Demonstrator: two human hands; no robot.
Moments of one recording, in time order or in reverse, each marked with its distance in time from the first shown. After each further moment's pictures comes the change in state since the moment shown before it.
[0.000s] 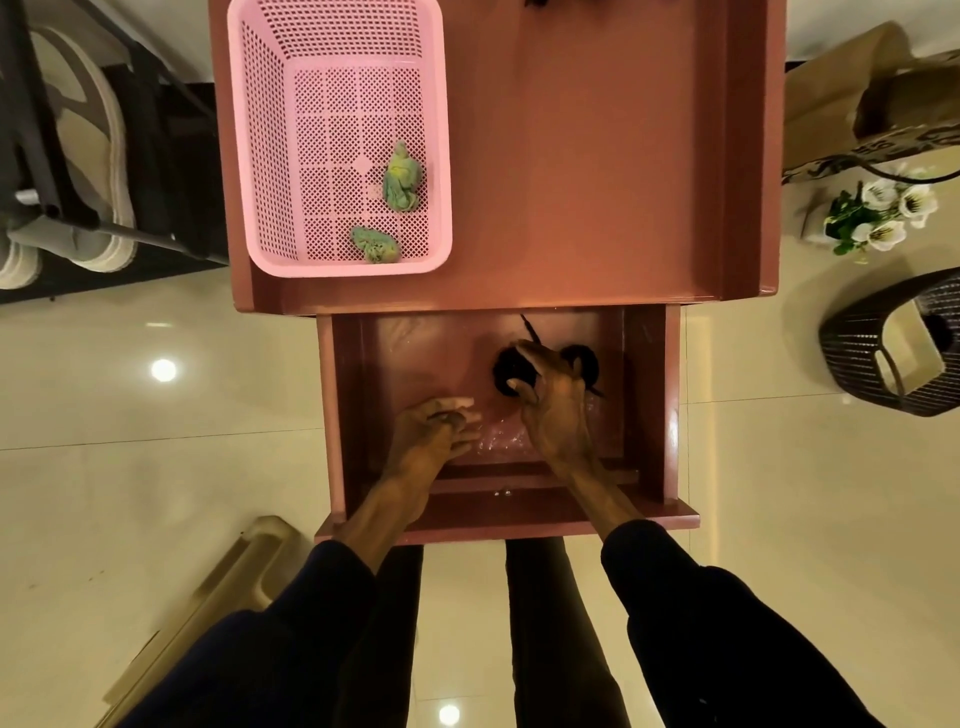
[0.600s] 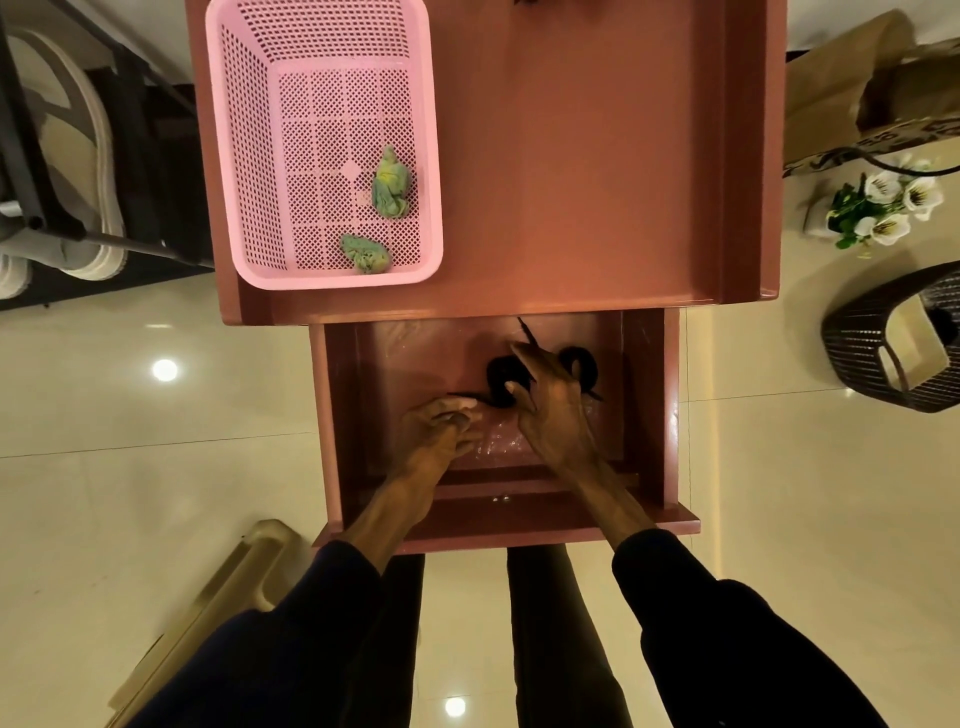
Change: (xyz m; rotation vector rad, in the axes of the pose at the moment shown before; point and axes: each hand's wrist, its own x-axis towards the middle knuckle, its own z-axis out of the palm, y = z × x) left_hand 0.007 0.003 0.009 -0.008 0.017 -0.004; right_hand 0.000 0.000 -0.007 0.007 -0.090 -0.062
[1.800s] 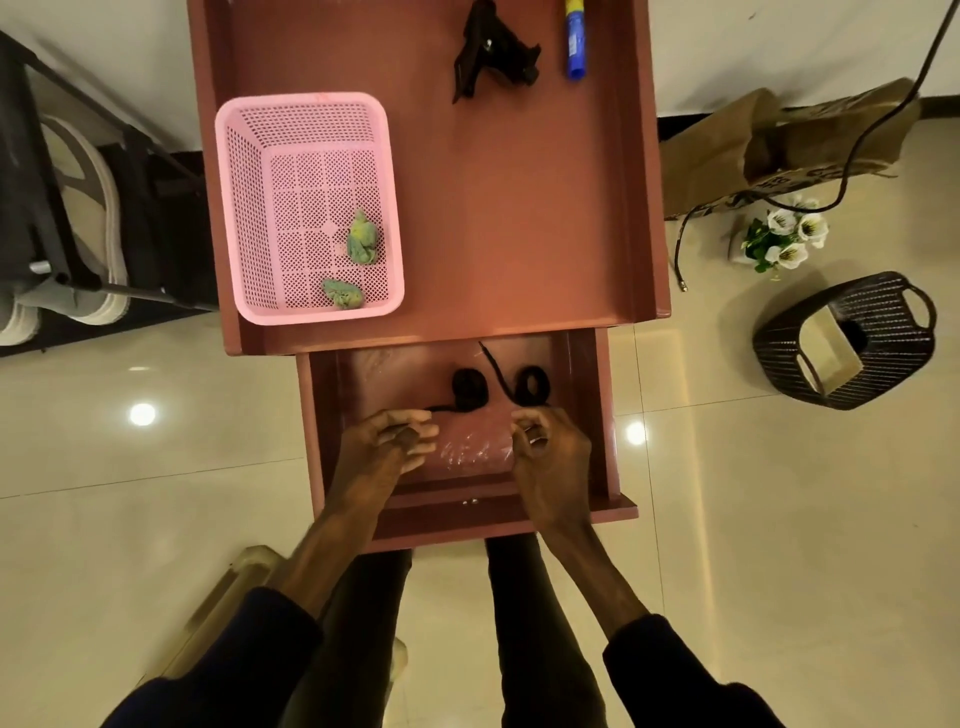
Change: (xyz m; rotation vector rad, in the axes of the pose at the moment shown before) left_hand -0.065 0.044 -0.020 0.042 0.003 0.104; right_hand -0.074 -0.063 -0.064 0.222 0.258 0.287
